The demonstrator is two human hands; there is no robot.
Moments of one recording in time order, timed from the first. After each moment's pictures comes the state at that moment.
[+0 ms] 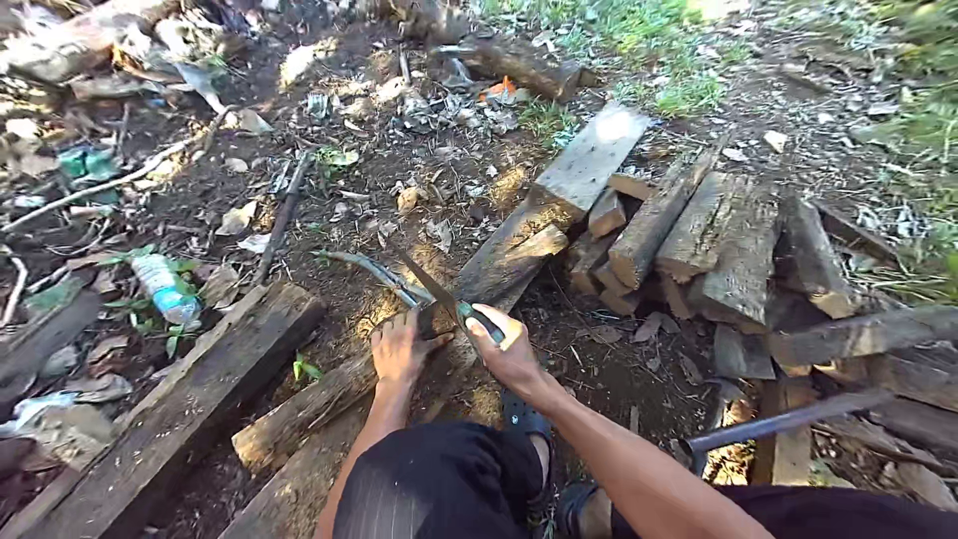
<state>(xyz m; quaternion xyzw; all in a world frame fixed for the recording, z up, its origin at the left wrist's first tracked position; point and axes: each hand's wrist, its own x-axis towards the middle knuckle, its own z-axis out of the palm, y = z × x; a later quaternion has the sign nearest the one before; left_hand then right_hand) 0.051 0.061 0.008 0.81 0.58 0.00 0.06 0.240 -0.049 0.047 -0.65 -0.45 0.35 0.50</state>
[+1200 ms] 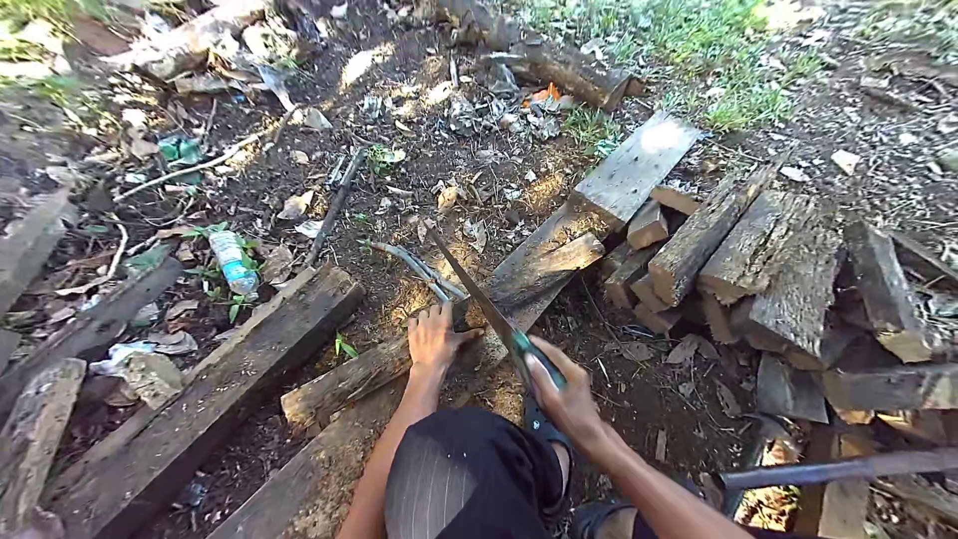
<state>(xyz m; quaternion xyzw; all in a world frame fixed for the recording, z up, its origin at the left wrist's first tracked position) 0.059 0.068 0.013 0.81 0.59 -0.02 0.06 0.251 -0.122 0.043 -0.64 -0.46 0.33 0.51</state>
